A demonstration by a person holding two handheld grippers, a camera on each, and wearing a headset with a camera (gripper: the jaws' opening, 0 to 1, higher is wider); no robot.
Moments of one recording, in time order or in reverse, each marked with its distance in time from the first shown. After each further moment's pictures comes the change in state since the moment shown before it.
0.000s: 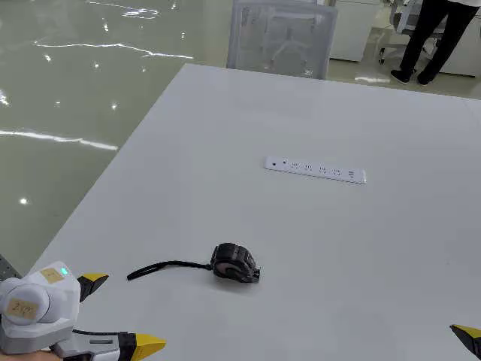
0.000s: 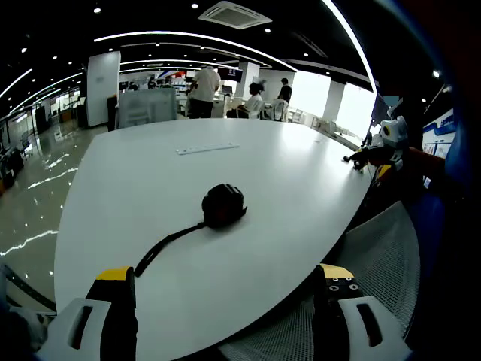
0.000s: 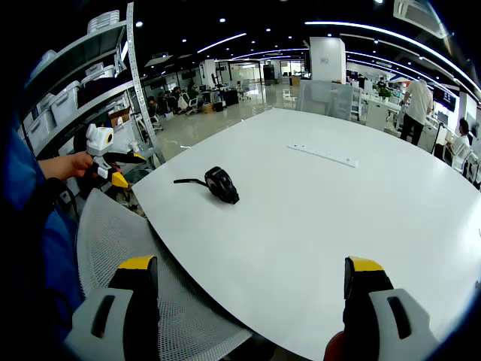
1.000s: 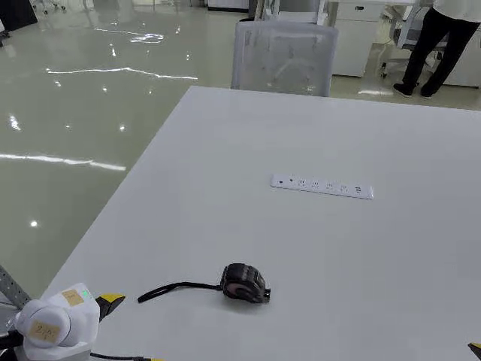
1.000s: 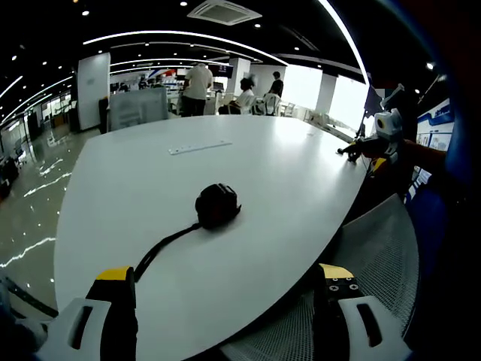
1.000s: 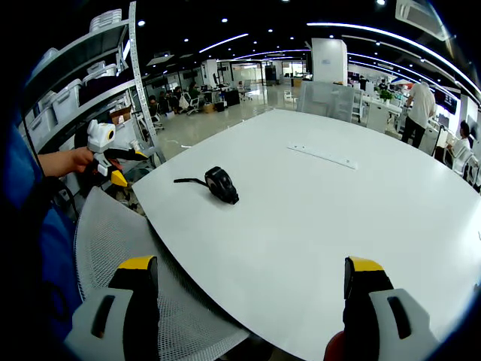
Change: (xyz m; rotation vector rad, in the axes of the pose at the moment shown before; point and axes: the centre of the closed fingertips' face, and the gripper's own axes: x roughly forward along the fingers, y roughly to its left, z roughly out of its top) left arm 0.004 -0.007 0.005 0.054 0.027 -0.029; right arm 0.001 -0.003 0.002 -0.014 -0.003 0.004
